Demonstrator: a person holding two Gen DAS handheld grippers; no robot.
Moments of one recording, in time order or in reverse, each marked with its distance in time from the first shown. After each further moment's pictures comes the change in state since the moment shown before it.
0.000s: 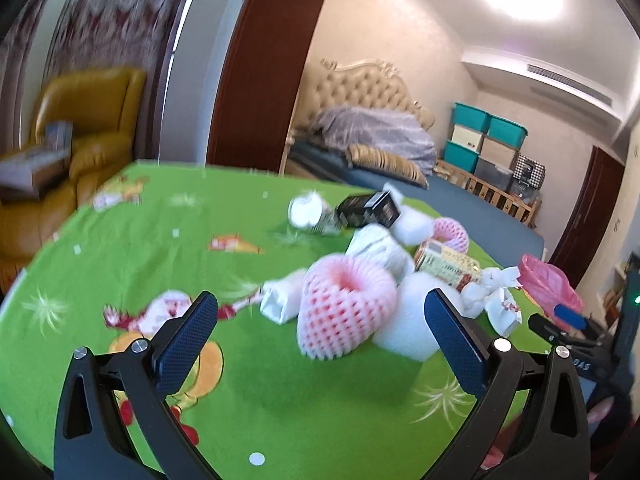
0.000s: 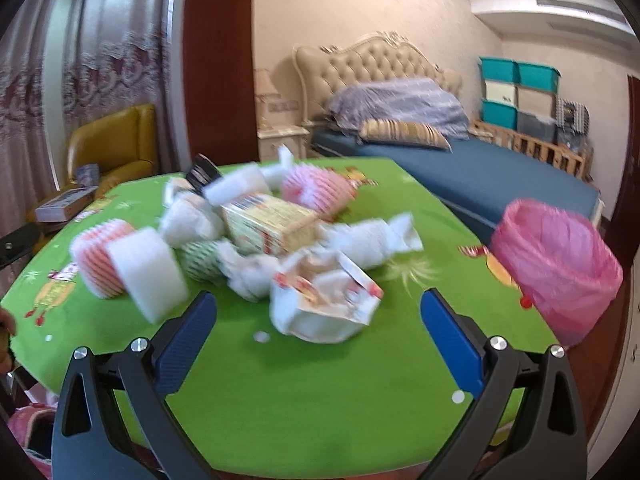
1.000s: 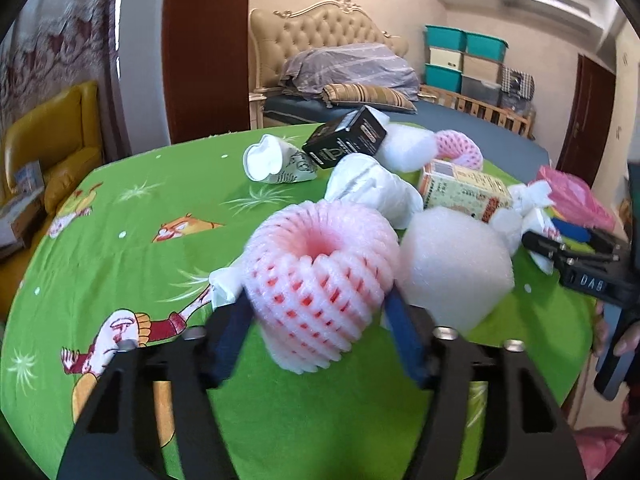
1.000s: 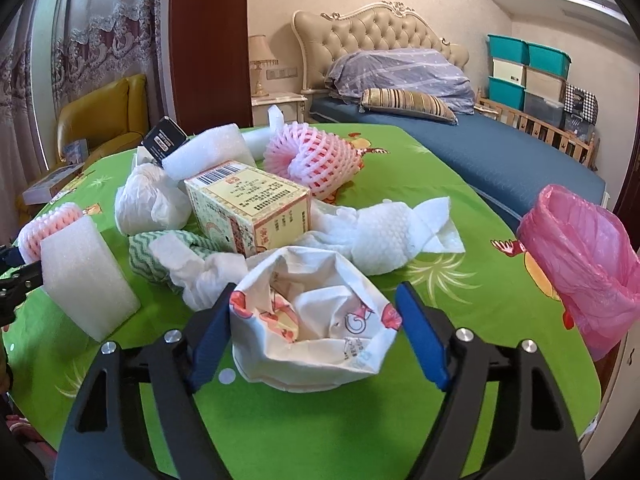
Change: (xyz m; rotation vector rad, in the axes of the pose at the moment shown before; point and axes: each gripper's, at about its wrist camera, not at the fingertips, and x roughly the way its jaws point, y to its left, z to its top) left arm 0.077 -0.039 -0.016 0.278 0.174 0.036; right arm 0.070 0.007 0.012 -0.048 0.078 -0.005
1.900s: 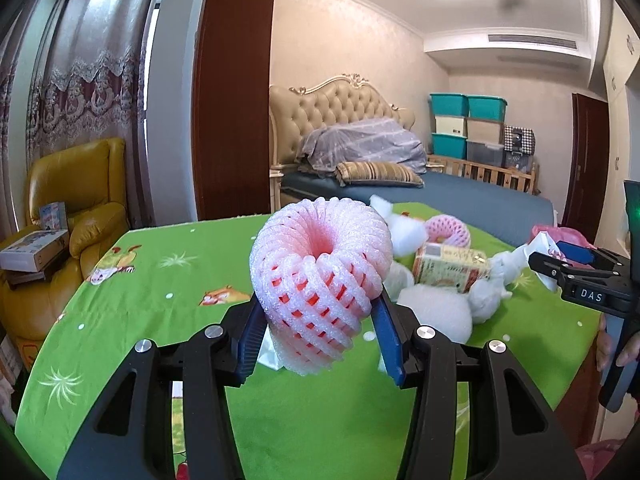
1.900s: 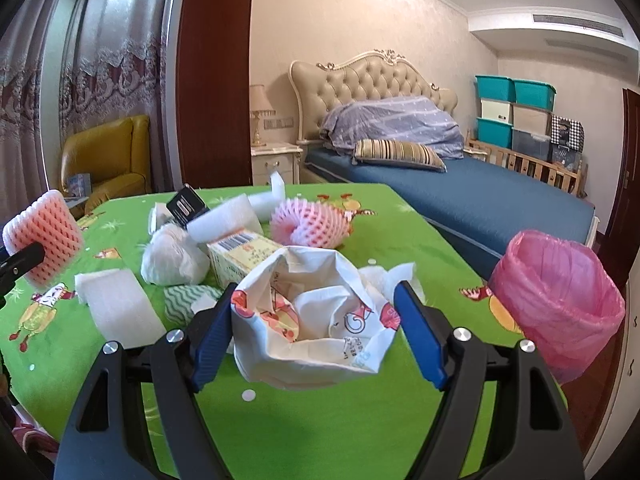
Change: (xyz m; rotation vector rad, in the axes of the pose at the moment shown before) left arm -0.075 0.003 0.007 -0.016 -0.295 0.046; right arm -0.062 -0.005 0.009 0.014 -0.189 -0.018
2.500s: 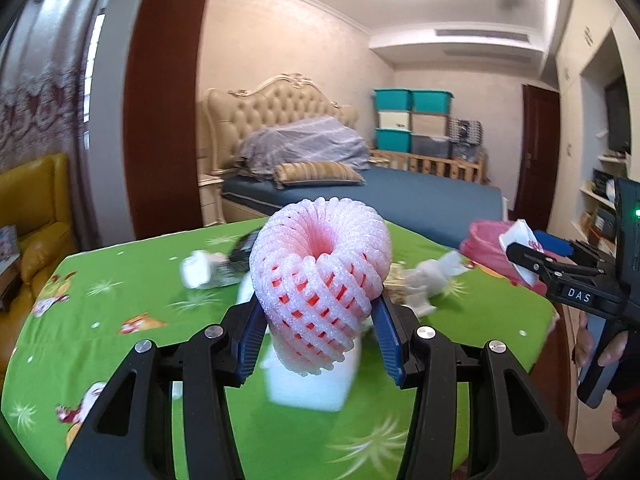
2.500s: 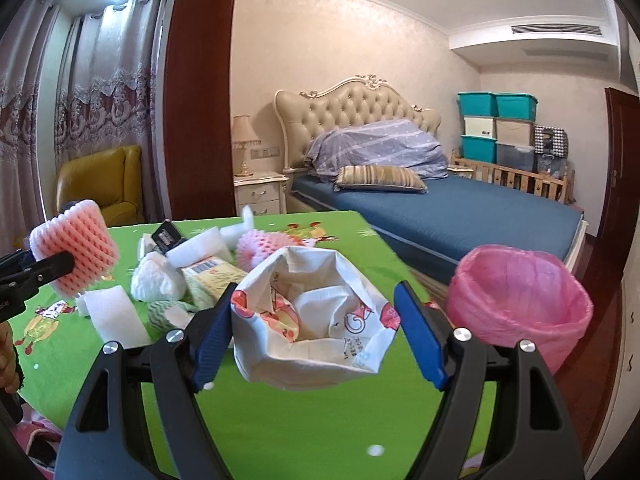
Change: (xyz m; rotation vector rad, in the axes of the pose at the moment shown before) left arm 0.019 -0.073 0.027 0.078 0.019 -0.210; right arm -0.048 -0.064 -0.004 0.048 -0.091 -0.048
